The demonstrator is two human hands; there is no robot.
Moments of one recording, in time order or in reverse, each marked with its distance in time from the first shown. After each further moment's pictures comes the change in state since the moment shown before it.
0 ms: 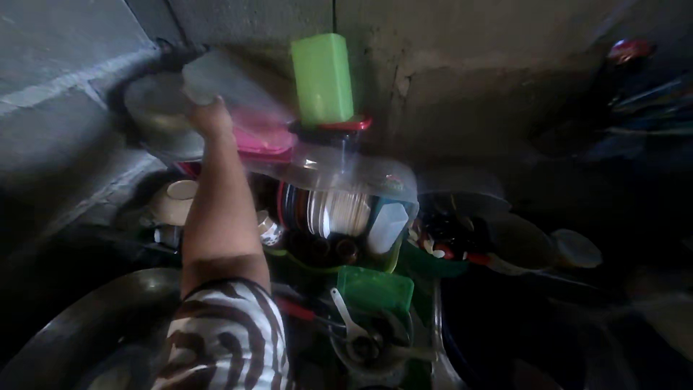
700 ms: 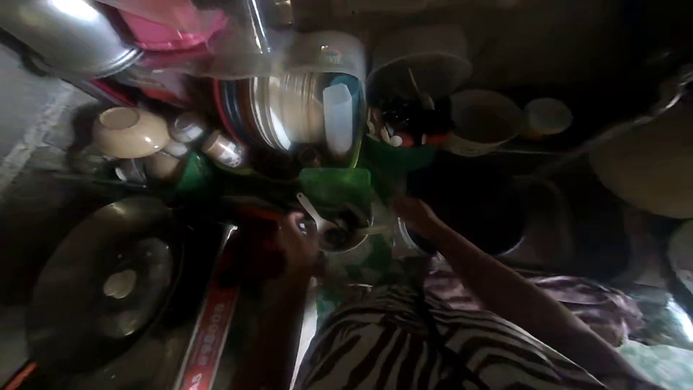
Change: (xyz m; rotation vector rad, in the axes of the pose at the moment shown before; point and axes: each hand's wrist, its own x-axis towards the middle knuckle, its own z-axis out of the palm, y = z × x) left_hand -0.451 -0.179 -0.115 0.354 -0.703 0.028; right_hand 0.027 -0.137 0.058 0.100 -0.346 -0.269
